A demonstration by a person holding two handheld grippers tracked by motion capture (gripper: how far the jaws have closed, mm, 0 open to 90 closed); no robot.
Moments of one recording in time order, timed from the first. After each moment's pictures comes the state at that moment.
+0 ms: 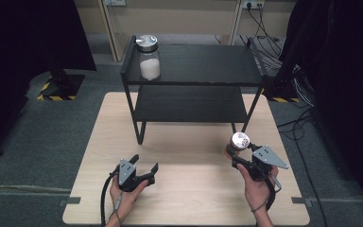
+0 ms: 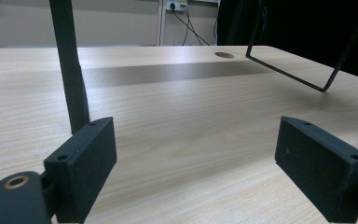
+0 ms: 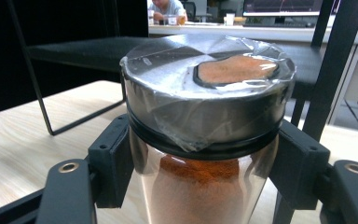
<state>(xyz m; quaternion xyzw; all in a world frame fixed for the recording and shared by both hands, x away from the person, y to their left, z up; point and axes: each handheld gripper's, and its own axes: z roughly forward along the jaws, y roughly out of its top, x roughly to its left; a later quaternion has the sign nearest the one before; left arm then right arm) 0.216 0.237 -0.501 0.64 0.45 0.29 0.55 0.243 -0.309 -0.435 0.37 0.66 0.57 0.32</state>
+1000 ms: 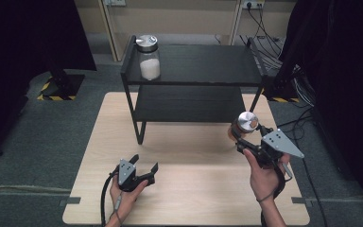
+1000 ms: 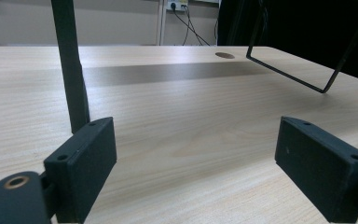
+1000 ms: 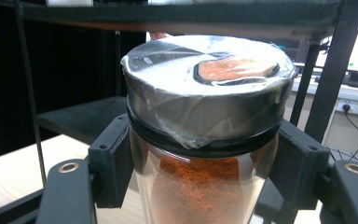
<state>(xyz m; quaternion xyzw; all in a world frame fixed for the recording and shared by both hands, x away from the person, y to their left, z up) 0.216 0.237 -0.501 0.63 0.46 0.29 0.55 0.237 -0.299 -0.365 0.33 0.63 0.59 0.38</state>
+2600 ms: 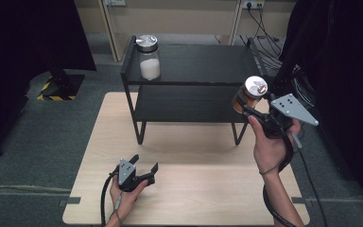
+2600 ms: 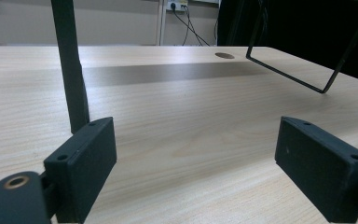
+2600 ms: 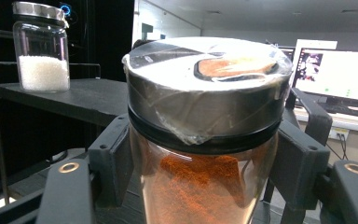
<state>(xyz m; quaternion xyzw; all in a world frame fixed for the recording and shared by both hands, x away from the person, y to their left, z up) 0.216 0.237 -0.502 0.63 0.46 0.29 0.56 0.260 -0.283 -0.284 0.34 0.60 0.60 0.41</state>
